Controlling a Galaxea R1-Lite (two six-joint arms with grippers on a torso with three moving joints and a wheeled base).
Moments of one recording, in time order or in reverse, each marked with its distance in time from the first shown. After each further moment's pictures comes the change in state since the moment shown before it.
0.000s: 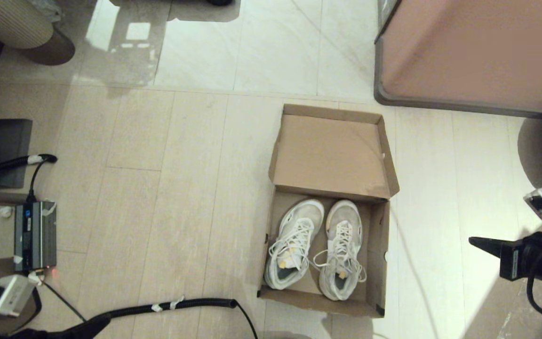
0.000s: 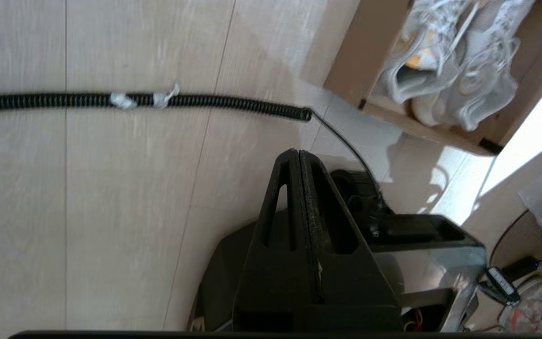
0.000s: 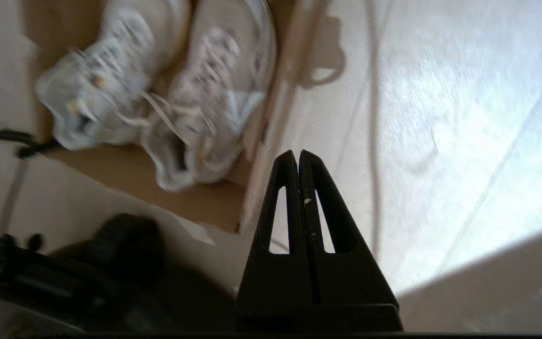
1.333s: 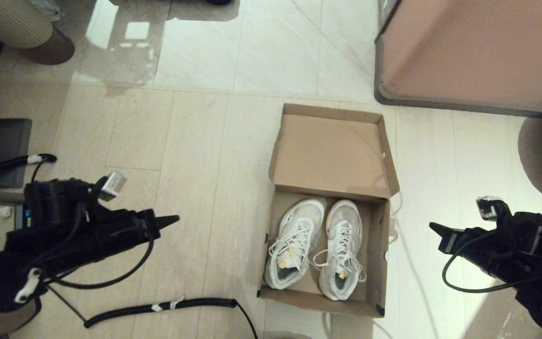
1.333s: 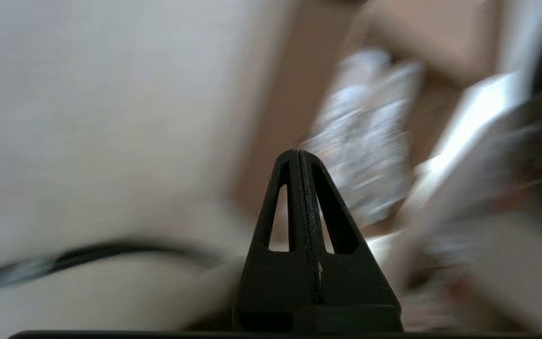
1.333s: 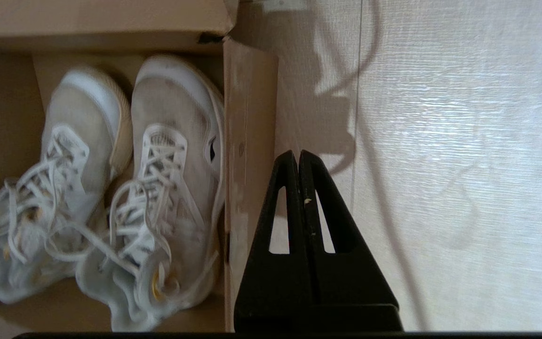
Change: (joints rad) left arm -0.153 0.612 -0.623 -0.116 -0.187 -0.164; right arm 0.071 0.653 0.010 -0.887 -0.130 0.342
